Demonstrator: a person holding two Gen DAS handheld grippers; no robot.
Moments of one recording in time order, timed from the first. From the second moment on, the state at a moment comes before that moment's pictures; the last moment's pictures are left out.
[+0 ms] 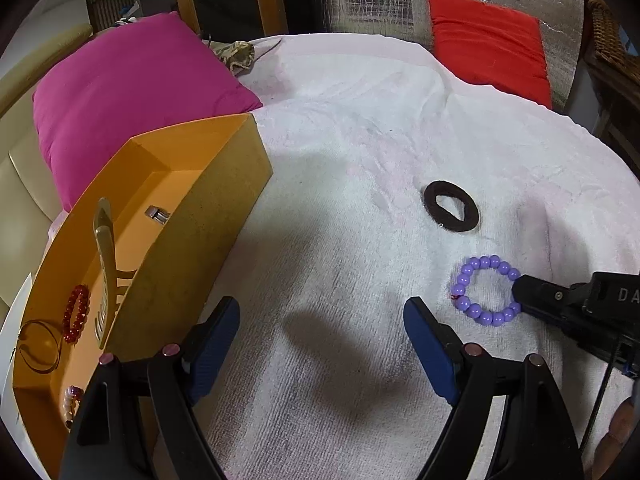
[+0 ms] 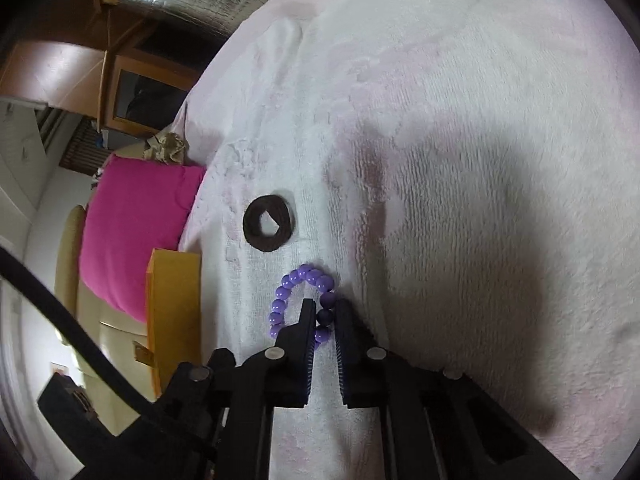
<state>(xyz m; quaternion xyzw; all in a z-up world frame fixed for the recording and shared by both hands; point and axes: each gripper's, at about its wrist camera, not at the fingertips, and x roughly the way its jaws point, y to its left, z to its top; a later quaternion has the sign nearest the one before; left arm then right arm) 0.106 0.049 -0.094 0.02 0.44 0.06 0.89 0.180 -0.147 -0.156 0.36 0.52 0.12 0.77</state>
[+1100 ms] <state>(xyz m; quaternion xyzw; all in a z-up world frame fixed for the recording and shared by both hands) 0.180 0.001 -0.090 0.00 0.39 -0.01 0.92 0.151 -0.255 -0.130 0.31 0.49 -0.04 0.81</state>
